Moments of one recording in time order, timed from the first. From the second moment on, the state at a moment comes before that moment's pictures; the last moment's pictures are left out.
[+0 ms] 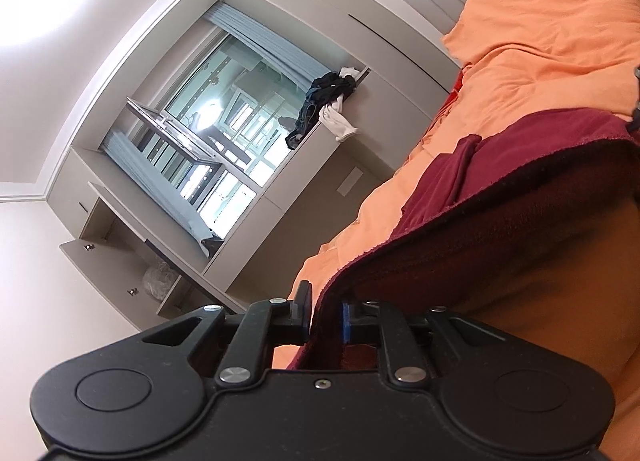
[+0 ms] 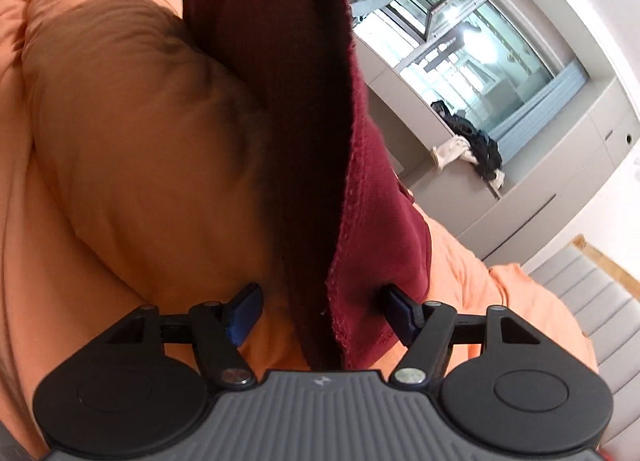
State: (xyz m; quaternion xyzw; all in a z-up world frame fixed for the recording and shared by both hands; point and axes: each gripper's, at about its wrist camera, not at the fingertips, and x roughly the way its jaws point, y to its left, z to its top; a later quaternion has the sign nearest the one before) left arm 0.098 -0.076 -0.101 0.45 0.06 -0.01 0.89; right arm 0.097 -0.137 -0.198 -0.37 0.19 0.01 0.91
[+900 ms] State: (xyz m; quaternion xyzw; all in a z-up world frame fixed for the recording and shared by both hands) left arm 0.132 -0.019 -0.059 0.38 0.13 -0.07 0.91; right arm 0.188 -0.231 0.019 -0.24 0.27 0.18 0.92
